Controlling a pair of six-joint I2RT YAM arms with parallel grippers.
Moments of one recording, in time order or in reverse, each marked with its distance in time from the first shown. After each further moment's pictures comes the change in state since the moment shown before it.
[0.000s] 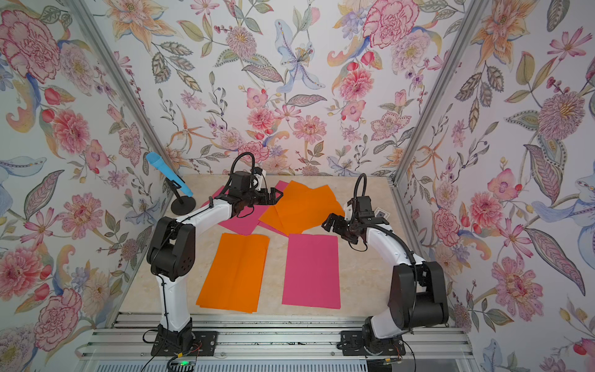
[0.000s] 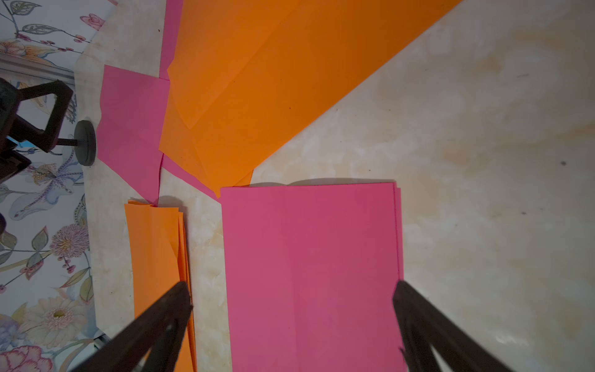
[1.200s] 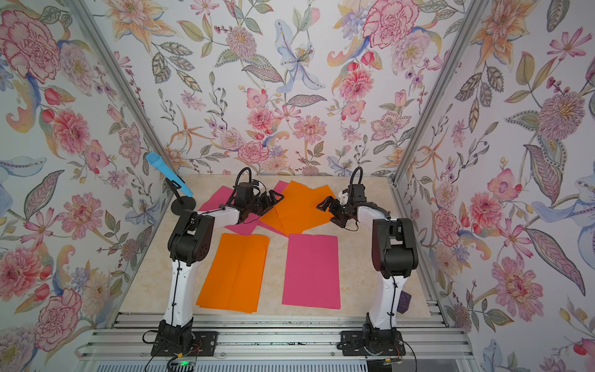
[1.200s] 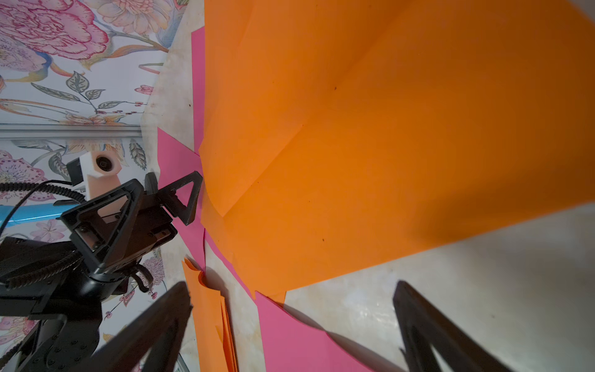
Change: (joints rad) left arm 0.046 0.246 -0.007 0.328 0.151 -0.519; right arm -0.060 0.439 0.297 0.198 -0.193 0.142
